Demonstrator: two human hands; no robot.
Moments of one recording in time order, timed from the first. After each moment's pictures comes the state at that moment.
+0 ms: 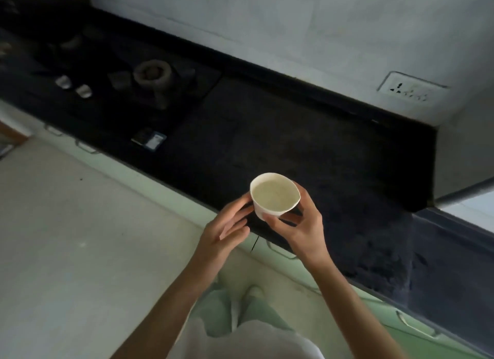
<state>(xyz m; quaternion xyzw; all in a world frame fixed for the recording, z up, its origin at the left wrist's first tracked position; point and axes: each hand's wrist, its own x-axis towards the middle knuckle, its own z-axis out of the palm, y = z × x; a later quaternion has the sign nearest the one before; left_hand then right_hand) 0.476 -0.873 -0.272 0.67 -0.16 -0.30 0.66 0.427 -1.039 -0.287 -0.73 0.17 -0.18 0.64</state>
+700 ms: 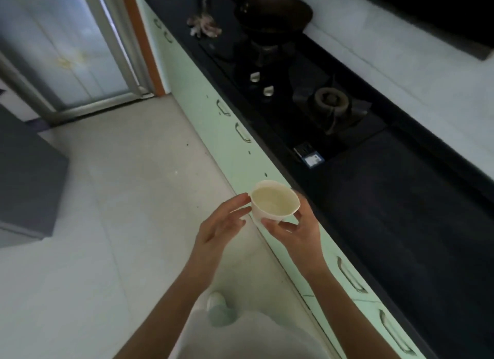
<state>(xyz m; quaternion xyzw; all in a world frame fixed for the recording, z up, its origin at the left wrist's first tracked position) 0.520 -0.571 -0.279 0.65 0.03 -0.02 0.76 0.554 -0.739 -0.288 -0.75 -0.01 0.01 0.66</state>
